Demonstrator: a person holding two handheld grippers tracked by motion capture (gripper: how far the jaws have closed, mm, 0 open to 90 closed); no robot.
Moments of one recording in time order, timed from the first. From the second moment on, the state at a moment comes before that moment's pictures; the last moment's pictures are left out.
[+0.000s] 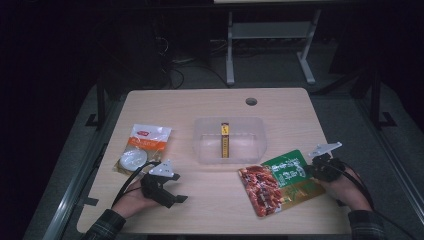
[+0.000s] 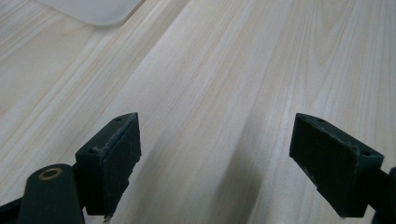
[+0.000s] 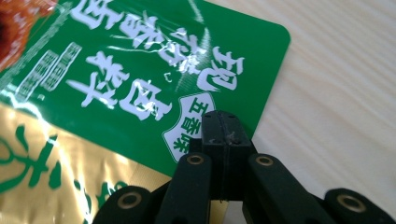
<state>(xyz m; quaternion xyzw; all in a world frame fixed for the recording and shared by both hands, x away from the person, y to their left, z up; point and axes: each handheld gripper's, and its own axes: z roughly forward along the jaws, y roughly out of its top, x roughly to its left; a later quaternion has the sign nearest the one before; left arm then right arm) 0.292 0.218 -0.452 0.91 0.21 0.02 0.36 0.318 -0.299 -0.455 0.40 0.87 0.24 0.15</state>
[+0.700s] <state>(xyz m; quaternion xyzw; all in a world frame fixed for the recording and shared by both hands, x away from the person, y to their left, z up) 0.289 0.214 -0.452 0.91 0.20 0.02 0.36 0.302 -0.262 -0.456 0.33 0.90 0.26 0.12</state>
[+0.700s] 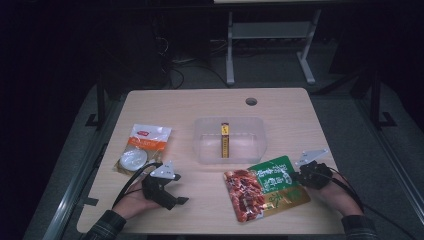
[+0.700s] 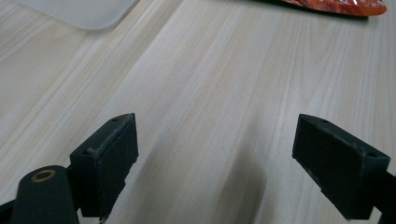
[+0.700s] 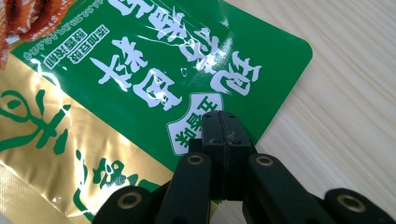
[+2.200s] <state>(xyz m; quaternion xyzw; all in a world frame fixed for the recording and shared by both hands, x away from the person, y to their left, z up) 0.281 0.181 -0.447 0.91 0.20 0.03 0.36 0.273 -0.150 -0.449 0.26 0.90 0.34 0.07</state>
